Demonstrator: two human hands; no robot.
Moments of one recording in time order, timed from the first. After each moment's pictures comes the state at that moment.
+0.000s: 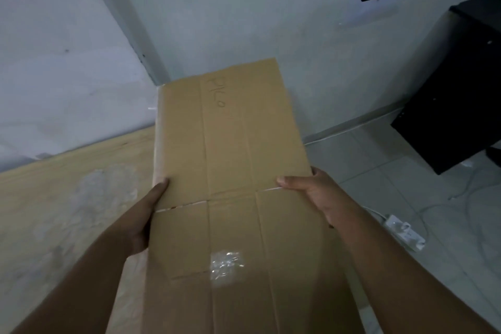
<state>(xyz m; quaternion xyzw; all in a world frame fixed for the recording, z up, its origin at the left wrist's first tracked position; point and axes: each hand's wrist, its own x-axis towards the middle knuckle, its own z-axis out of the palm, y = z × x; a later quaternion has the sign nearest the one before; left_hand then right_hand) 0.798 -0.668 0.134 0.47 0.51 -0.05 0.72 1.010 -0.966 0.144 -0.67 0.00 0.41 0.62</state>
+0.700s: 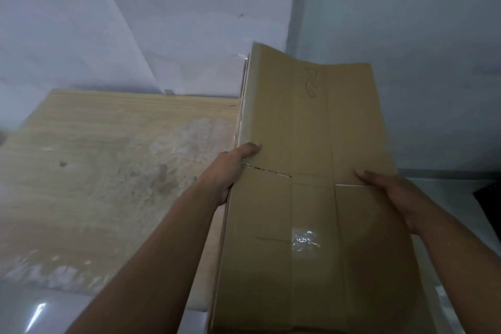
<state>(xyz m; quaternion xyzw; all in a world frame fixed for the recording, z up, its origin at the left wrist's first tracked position) 0.734 -0.678 0.200 0.45 0.48 0.08 0.75 0.979 -0.908 0.177 -0.74 -0.05 0.45 0.50</state>
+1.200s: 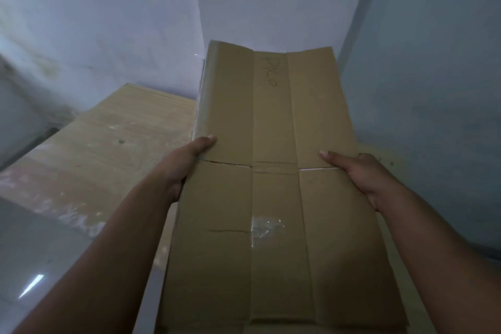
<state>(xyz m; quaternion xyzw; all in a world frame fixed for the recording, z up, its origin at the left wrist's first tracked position) 0.592 -0.673 0.261 0.38 0.50 0.25 0.73 0.897 -0.815 0.268 -0.70 -0.25 0.44 0.50</state>
